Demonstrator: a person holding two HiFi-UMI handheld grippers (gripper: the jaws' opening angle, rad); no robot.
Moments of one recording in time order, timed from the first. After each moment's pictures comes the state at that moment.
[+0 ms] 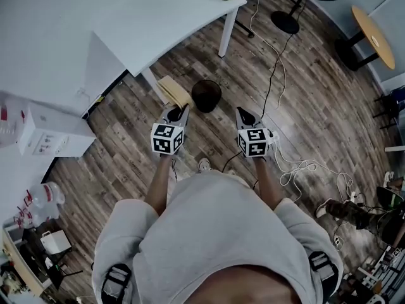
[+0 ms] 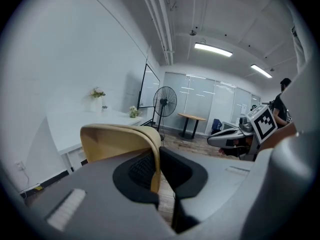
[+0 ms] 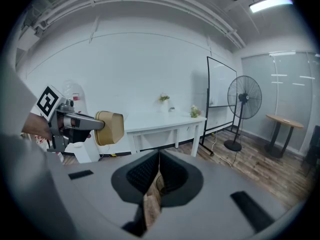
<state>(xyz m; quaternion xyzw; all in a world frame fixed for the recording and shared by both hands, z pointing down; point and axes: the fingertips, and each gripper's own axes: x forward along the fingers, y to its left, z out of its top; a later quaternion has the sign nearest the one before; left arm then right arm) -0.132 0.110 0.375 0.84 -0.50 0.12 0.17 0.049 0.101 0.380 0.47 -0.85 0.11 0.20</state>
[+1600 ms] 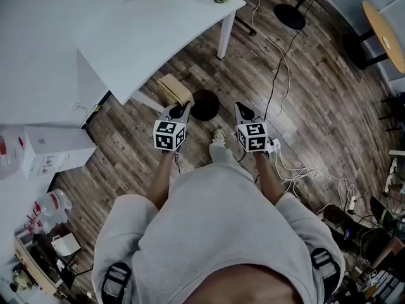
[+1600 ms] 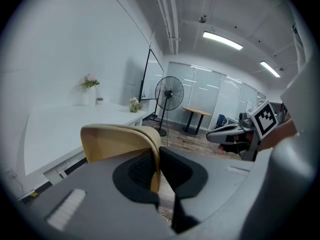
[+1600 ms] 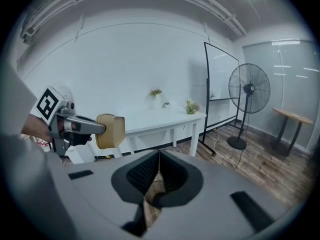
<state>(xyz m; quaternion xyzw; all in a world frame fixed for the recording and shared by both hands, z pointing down) -0.100 -0.067 0.410 0.83 -0.49 0.15 0.20 0.073 -0.078 0.408 0.46 -0.85 0.15 0.21</state>
